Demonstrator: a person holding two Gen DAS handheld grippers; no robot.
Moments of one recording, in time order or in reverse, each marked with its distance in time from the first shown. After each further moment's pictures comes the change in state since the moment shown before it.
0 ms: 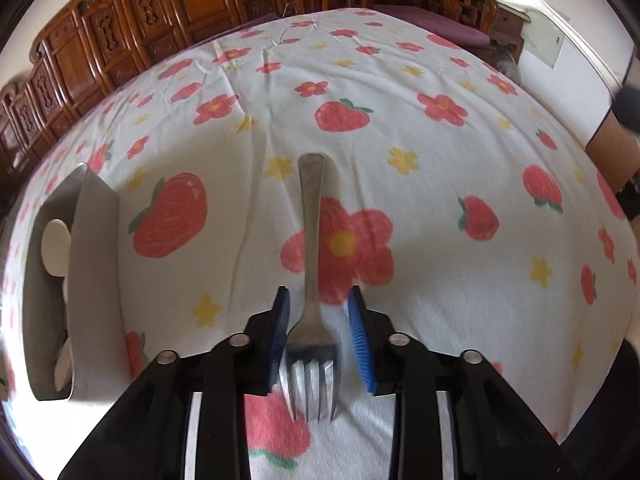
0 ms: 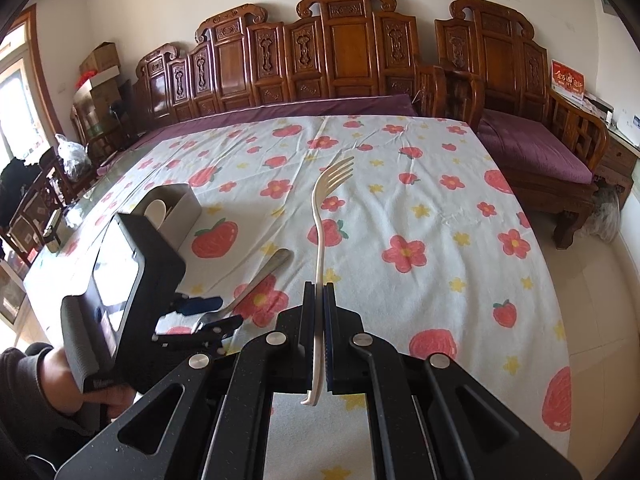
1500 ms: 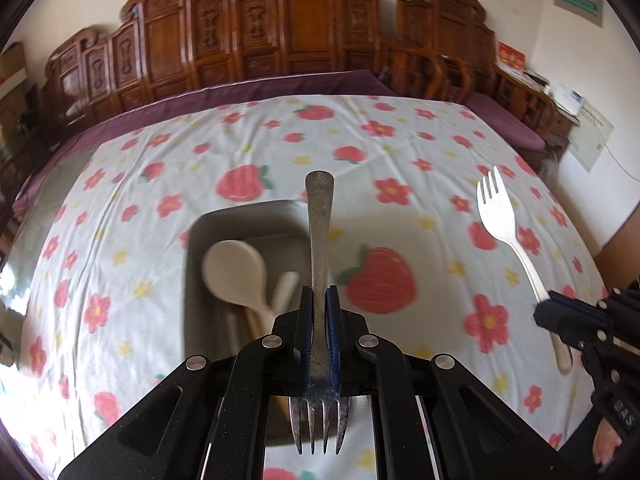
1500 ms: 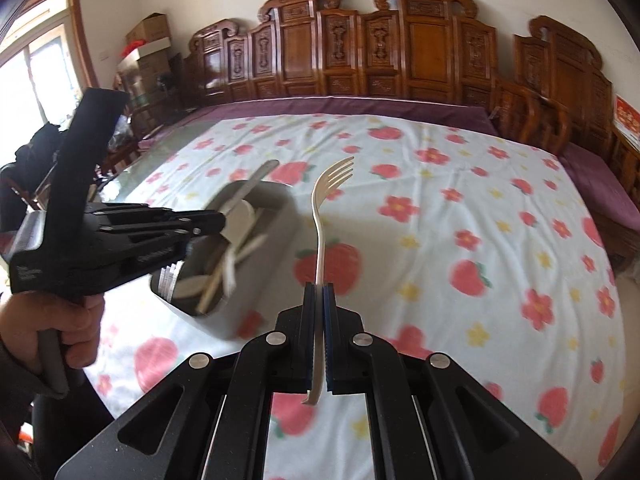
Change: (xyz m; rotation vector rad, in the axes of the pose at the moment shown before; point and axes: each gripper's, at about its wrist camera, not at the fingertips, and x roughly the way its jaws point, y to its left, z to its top) left arm -0.082 0.182 0.003 -0.256 -0.179 0.059; right arm 0.068 0.151 0.043 -0.134 0.032 0.141
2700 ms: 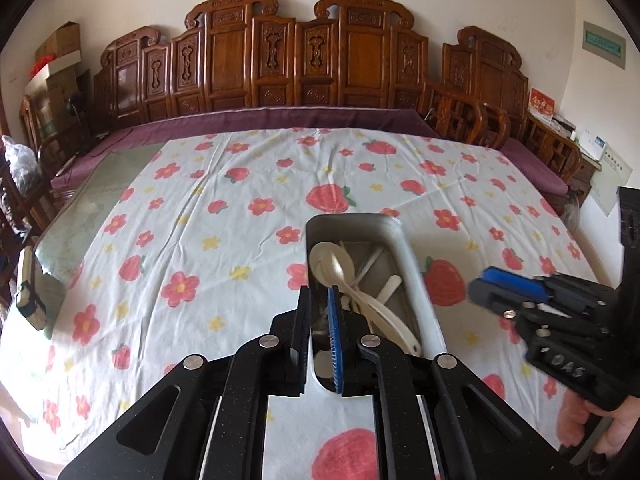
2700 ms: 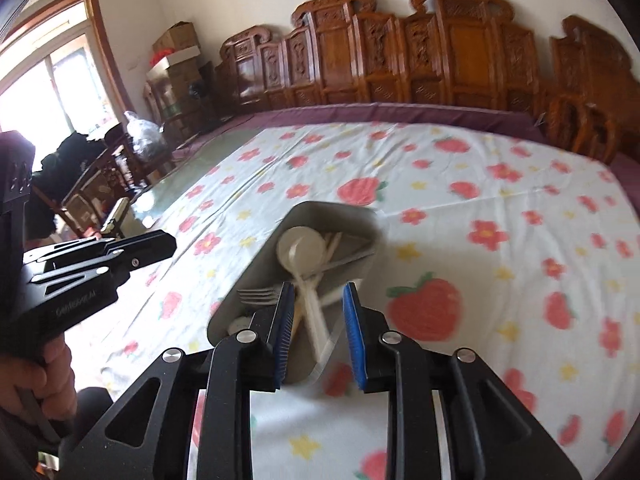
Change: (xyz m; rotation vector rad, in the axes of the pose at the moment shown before) left arm -0.076 0.068 -0.037 -0.104 -0.129 0.076; right arm 0.027 0.059 0.022 0.008 -0.044 0.104
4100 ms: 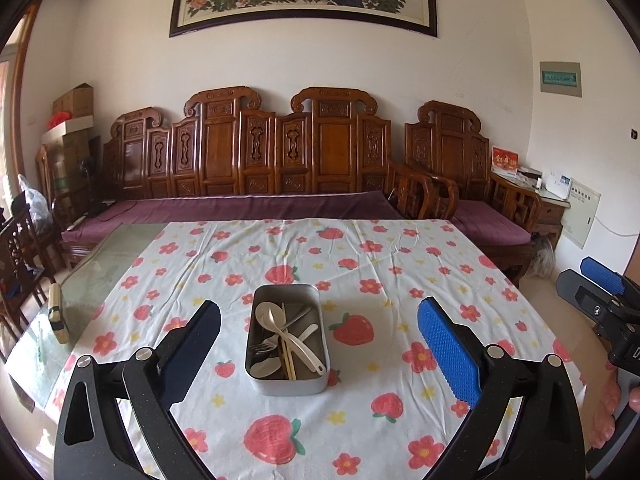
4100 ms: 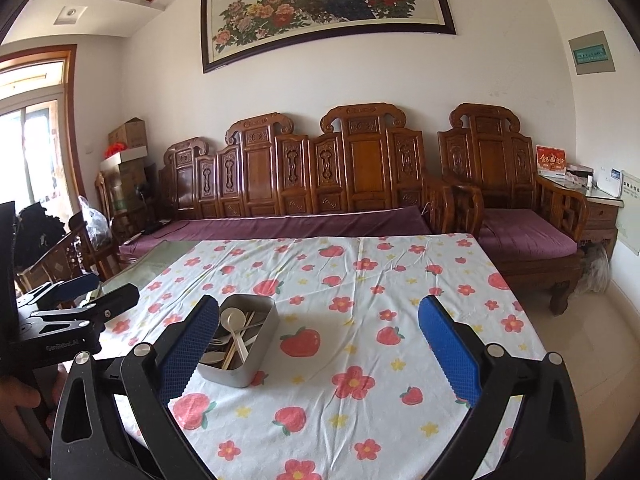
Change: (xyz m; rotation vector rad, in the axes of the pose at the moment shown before) left arm -0.156 -0.093 -0.023 0.023 -0.315 -0.015; right arm -0.248 -0.019 -0.049 0.053 -0.397 -0.278
